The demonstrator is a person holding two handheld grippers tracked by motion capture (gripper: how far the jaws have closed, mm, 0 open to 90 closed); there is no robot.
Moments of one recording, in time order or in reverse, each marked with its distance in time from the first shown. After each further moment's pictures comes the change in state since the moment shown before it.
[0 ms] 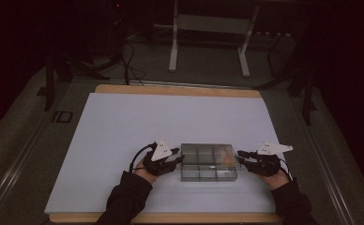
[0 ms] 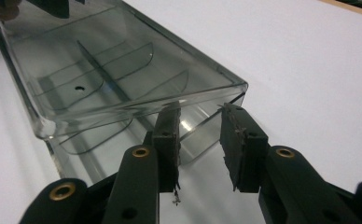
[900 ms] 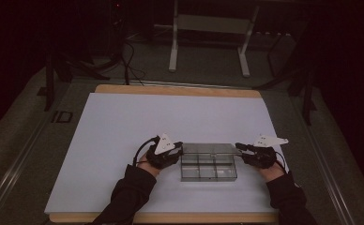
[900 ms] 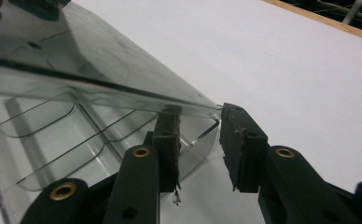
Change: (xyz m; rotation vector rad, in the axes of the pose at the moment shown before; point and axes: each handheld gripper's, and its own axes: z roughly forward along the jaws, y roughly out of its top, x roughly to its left) left arm 0.009 0.013 0.012 -0.025 0.040 0.018; right arm -0.010 0.015 0.014 -0.012 -0.056 0.001
